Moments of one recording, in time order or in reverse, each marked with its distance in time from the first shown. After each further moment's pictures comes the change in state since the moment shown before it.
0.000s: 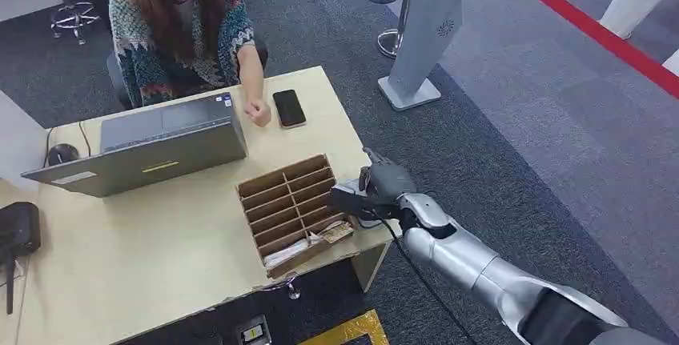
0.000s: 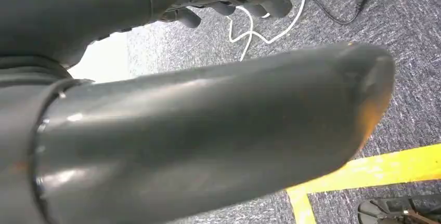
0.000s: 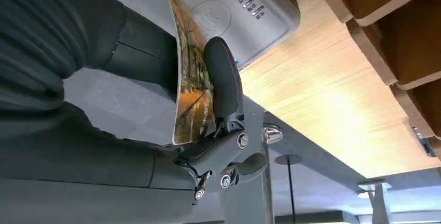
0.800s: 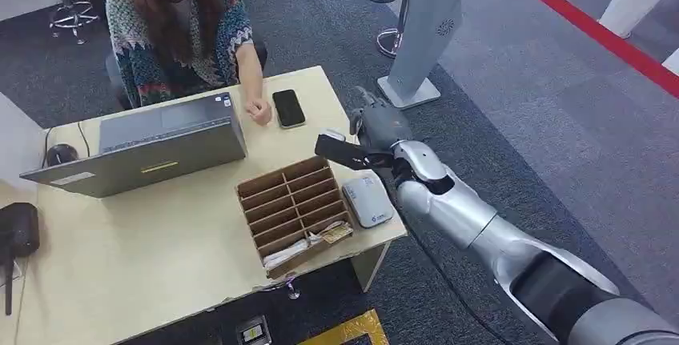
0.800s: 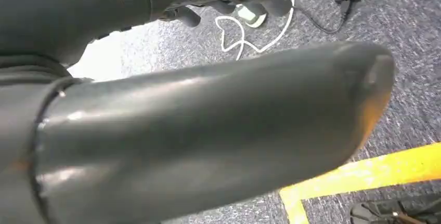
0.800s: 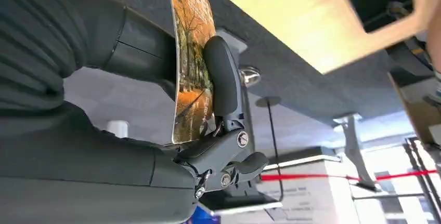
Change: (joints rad) left arm -0.019 0.000 0.000 0.000 -0.048 -0.011 0.003; right arm -0.215 -0.031 -0.010 -0.122 0.045 0.062 0.045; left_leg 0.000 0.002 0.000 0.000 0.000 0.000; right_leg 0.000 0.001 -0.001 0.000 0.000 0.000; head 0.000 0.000
